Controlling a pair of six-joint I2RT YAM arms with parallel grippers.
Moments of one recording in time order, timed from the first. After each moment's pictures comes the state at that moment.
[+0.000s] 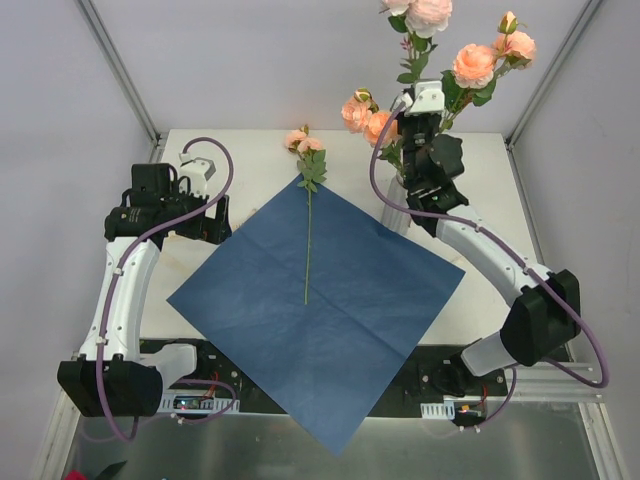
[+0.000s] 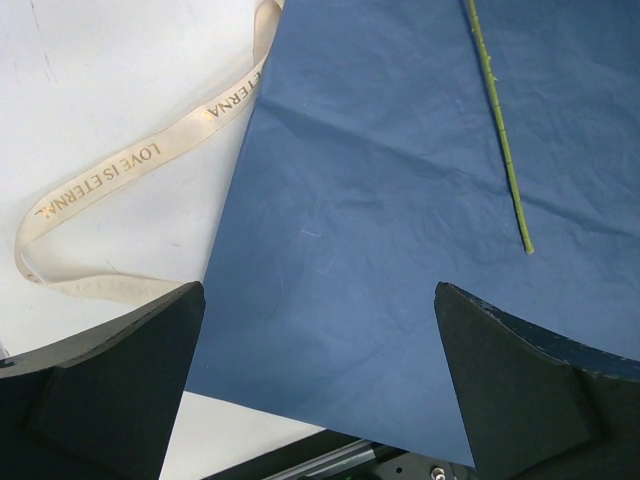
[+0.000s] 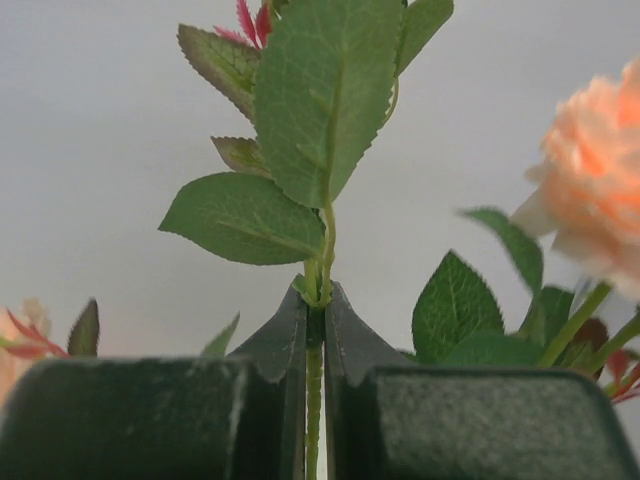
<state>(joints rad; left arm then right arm) 0.03 1.11 1.19 -0.93 0.37 0.18 0.54 1.48 1.30 0.65 0.46 -0.40</state>
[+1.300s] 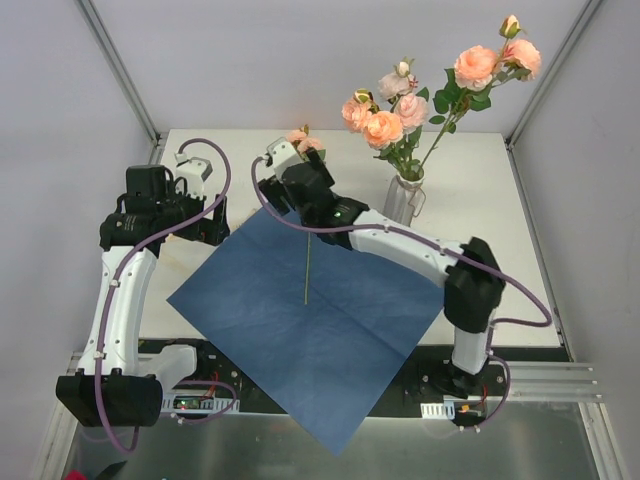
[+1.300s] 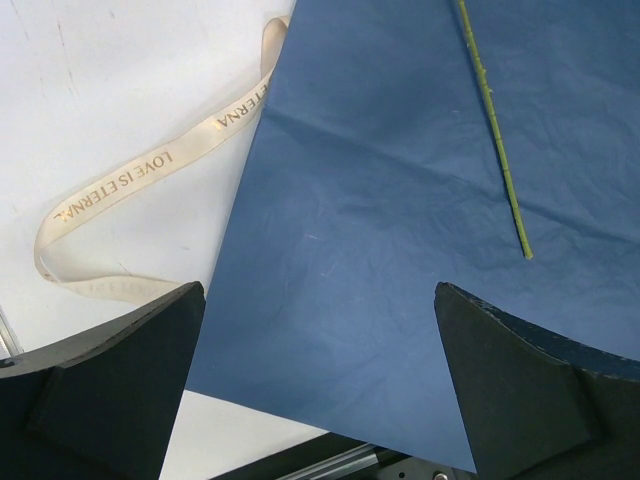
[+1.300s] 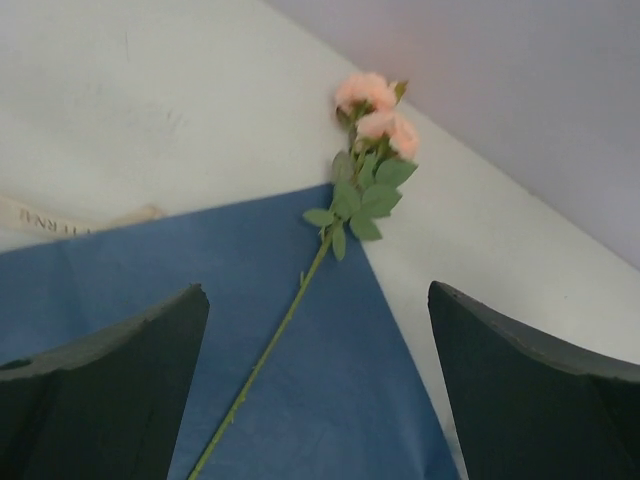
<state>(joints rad) 0.03 1.06 1.19 -0.93 0.36 0.18 0.99 1.79 1.57 -0.06 0.56 -0.17</state>
